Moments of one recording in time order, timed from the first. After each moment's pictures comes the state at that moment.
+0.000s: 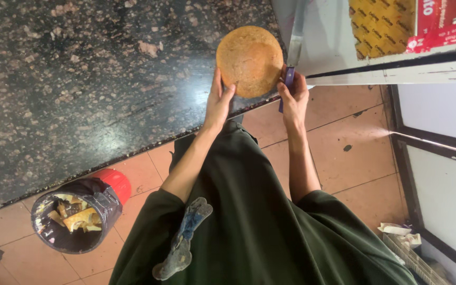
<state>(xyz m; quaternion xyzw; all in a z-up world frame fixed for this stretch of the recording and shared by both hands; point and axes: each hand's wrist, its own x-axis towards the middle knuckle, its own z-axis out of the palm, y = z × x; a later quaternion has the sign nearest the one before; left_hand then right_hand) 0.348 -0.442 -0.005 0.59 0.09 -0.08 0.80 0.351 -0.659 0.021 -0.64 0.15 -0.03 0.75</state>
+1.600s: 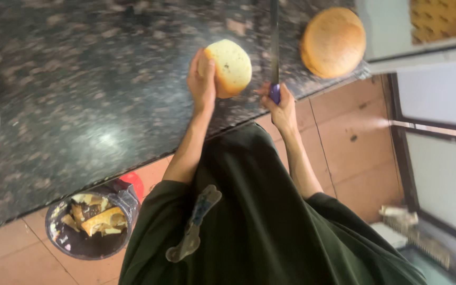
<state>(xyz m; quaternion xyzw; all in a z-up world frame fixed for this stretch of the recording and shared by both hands) 0.339 -0.169 0.003 0.64 0.18 0.10 0.74 0.283 -0.386 0.071 -0.77 0.14 0.09 0.62</state>
